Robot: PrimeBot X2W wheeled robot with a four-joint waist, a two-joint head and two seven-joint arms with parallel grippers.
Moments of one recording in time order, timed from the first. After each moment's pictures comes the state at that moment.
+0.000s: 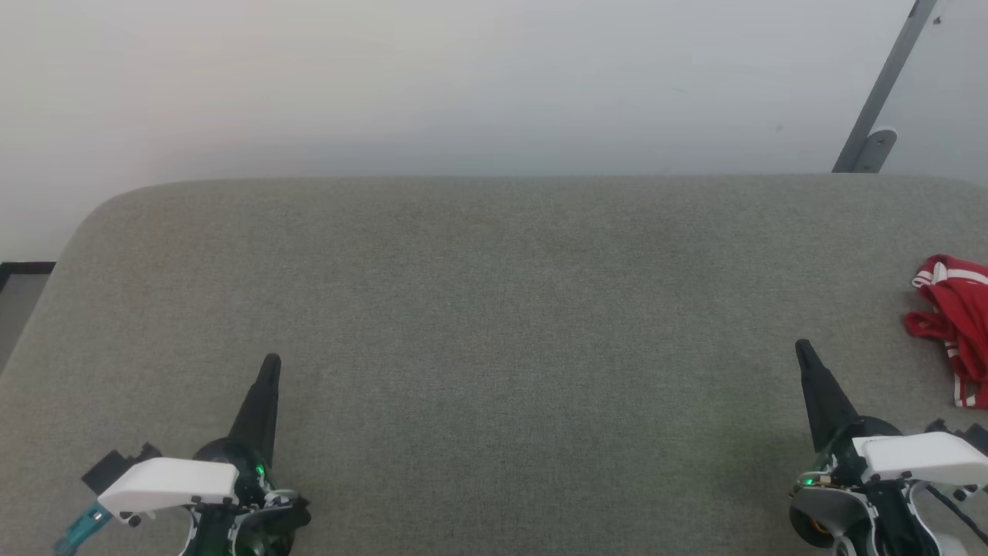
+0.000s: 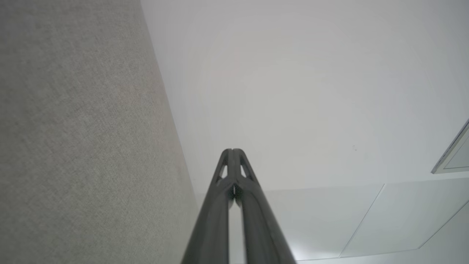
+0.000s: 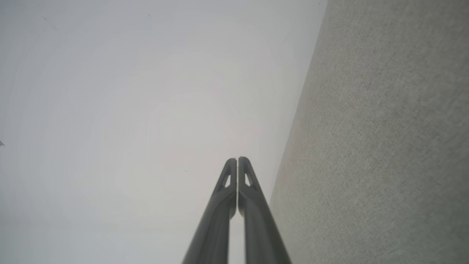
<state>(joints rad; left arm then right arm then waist) -0.09 0.06 0.11 0.24 -1.58 -0.13 0.10 -0.10 -0.06 -0.11 0.25 1.58 0.13 0.11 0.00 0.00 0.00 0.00</state>
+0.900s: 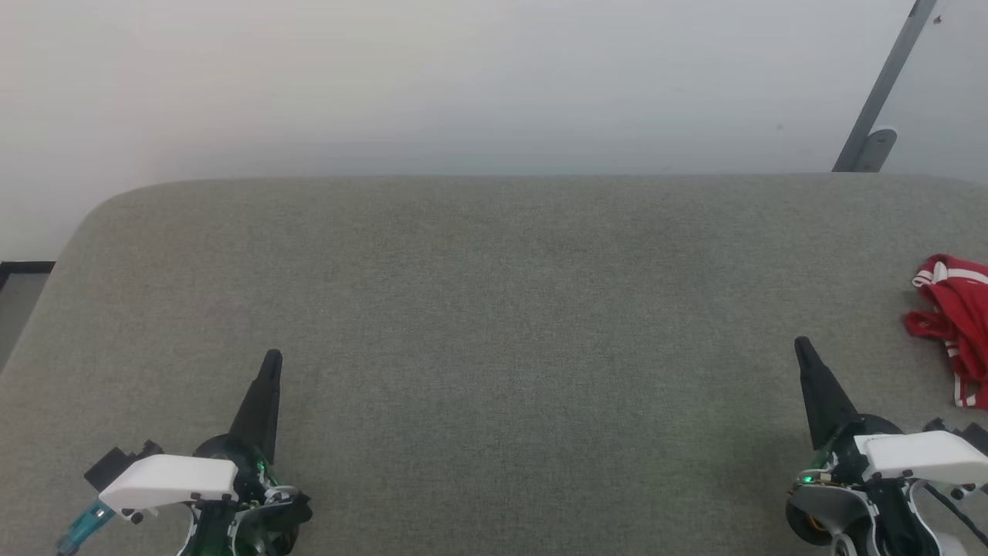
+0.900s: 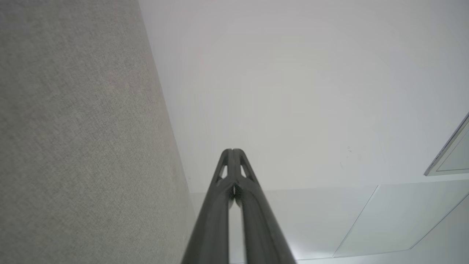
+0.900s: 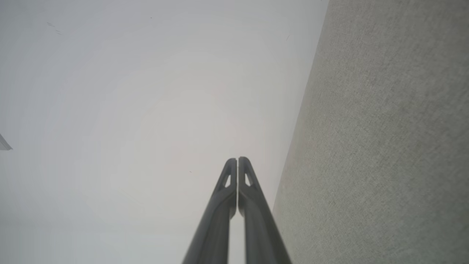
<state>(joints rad) -0.10 0.05 0.11 0.25 -1.61 -0.13 0.11 -0.11 -0.05 -0.11 0.25 1.61 0.13 0.11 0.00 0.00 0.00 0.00</state>
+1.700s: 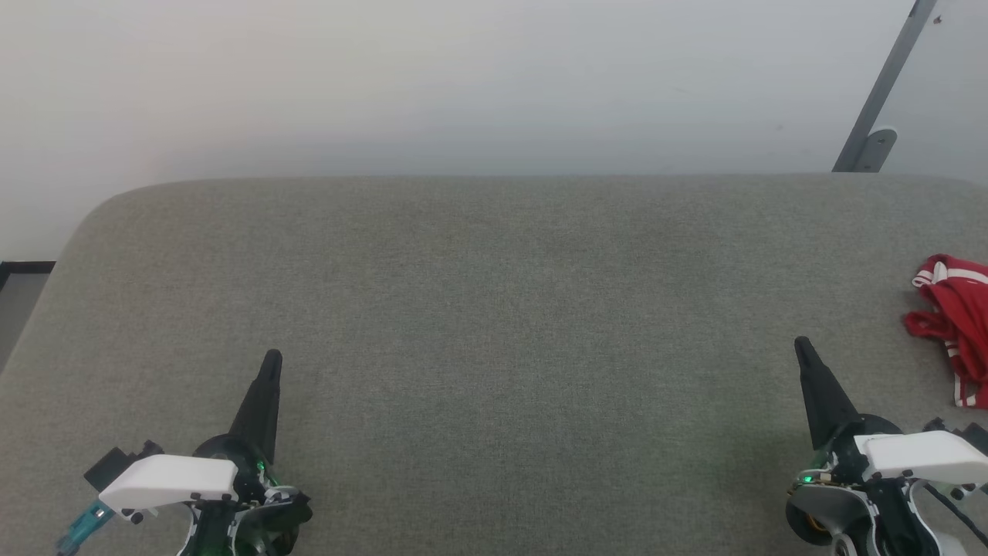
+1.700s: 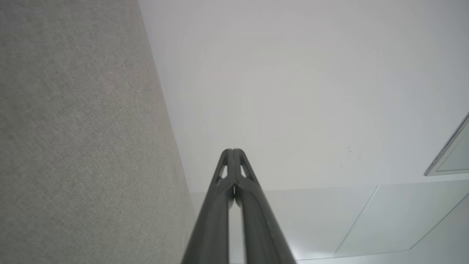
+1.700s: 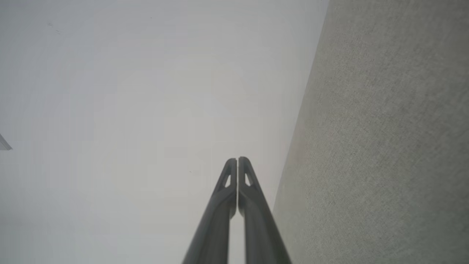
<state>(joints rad) -0.10 0.05 0.11 0.25 -1.61 -0.13 0.11 -0.11 -0.05 -0.11 0.25 1.61 0.13 0.11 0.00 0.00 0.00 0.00</state>
